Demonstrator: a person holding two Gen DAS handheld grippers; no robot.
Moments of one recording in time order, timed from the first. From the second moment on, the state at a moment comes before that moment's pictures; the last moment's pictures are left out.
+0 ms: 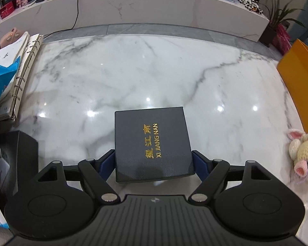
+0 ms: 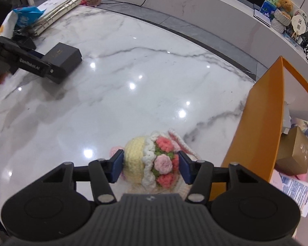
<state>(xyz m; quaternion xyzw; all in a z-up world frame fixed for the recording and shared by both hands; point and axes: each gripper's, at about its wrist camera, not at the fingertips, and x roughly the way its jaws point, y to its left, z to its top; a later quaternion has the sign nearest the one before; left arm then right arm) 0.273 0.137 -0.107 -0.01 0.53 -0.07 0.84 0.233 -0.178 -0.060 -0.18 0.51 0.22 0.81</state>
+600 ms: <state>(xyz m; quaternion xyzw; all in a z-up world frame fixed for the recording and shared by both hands) 0.251 0.124 -0.065 0.02 0.51 -0.08 0.85 0.212 -0.181 -0.020 -0.19 0.48 0.23 0.83</state>
